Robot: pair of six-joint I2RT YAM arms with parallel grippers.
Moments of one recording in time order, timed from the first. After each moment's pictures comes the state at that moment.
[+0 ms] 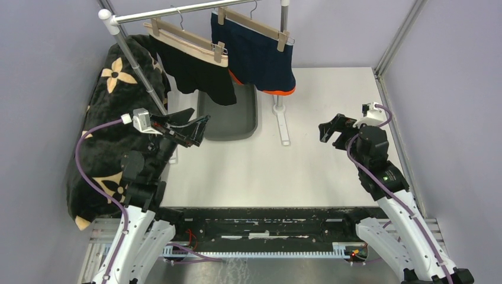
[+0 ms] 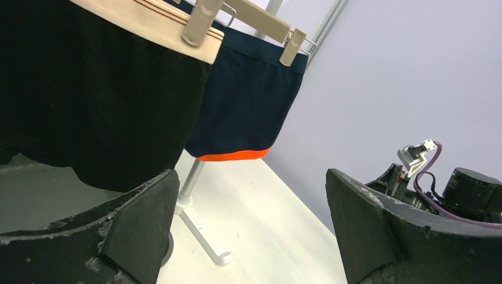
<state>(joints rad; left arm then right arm) -0.23 0.55 0.65 0.29 0.27 -0.62 0.32 0.70 0.79 -0.38 0.19 0.48</state>
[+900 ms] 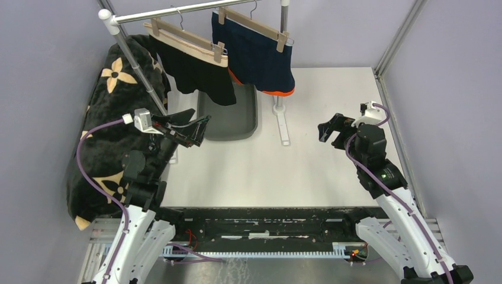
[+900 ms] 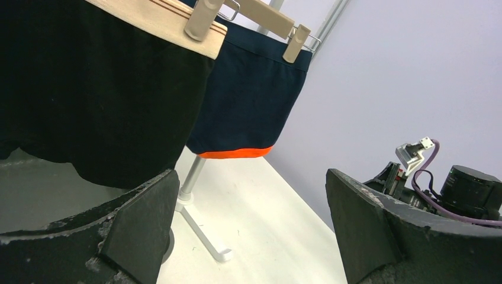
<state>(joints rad) -0.23 0.55 0.64 0.29 0.27 -0.62 0.32 0.72 0.79 -0.37 0.19 0.48</state>
